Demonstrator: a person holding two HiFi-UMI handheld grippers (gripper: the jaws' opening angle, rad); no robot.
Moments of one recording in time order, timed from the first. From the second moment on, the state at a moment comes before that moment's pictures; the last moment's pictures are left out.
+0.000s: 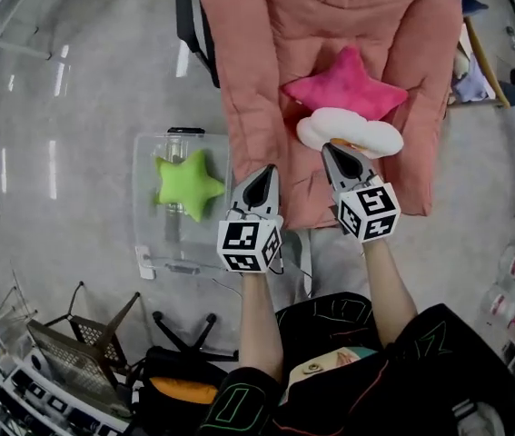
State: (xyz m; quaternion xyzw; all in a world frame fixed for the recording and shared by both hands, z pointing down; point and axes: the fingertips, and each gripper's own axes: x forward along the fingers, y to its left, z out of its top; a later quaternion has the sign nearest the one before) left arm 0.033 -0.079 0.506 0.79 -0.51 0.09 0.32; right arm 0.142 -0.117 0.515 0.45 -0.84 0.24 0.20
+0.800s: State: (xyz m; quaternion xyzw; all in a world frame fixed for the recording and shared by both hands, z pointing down) left arm 0.193 -0.155 0.629 0.77 -0.45 0.30 0.33; right arm 0.343 -0.143 0.602 0.47 -0.79 0.27 0.28
